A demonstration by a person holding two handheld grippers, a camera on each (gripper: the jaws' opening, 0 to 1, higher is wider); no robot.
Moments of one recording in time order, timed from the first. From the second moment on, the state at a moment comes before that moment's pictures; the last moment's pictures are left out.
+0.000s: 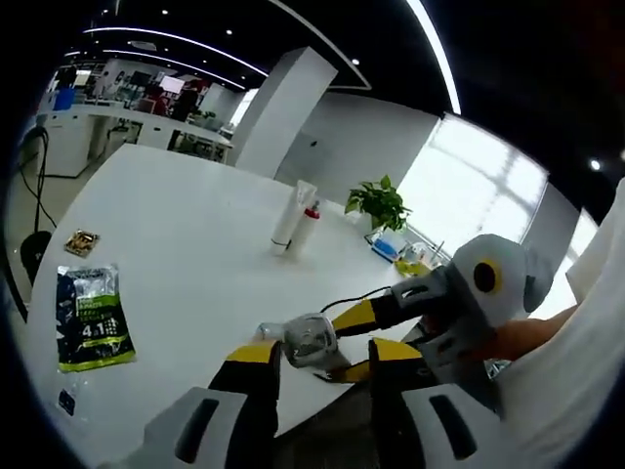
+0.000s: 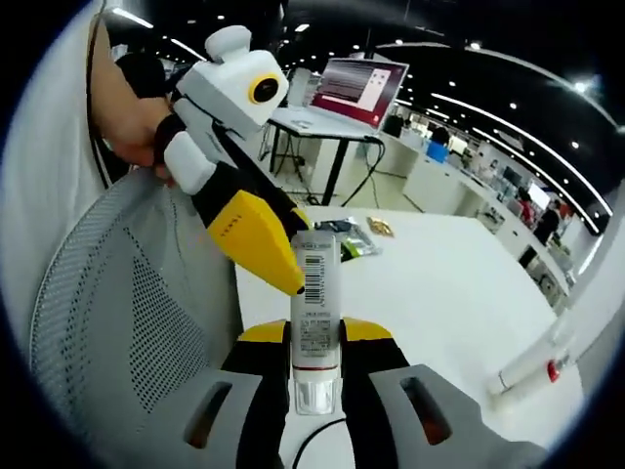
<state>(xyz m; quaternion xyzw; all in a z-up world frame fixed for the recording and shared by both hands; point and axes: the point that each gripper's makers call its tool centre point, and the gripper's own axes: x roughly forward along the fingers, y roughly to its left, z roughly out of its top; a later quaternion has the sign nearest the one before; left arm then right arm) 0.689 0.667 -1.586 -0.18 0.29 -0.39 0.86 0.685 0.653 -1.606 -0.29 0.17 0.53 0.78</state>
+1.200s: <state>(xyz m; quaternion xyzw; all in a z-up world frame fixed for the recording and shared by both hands) 0.703 0.685 -1.593 -0.30 0.34 -0.33 0.83 0.698 0.668 -1.608 -0.31 0.16 0.55 0.76</state>
